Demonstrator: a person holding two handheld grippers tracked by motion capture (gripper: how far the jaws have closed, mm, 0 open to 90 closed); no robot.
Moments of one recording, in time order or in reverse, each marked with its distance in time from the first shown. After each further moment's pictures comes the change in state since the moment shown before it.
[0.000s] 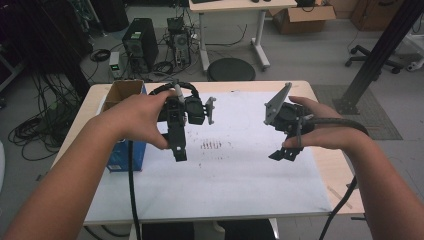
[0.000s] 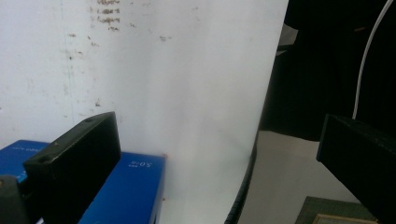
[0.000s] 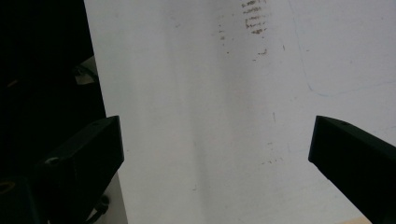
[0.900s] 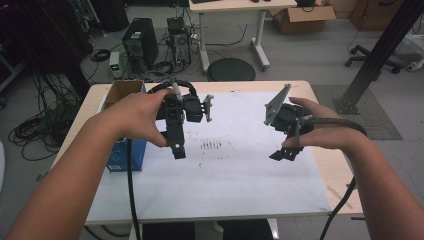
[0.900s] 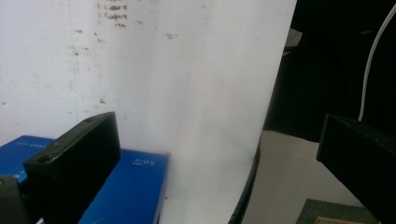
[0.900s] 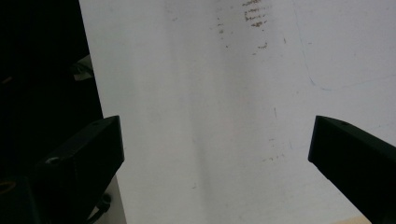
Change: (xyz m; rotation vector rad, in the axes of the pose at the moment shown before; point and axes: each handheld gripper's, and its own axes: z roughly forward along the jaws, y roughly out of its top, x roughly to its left) left arm 0.005 -0.002 0.001 -0.008 0.010 -0.022; right arm -0.003 -0.004 0.006 0.011 0.004 0.016
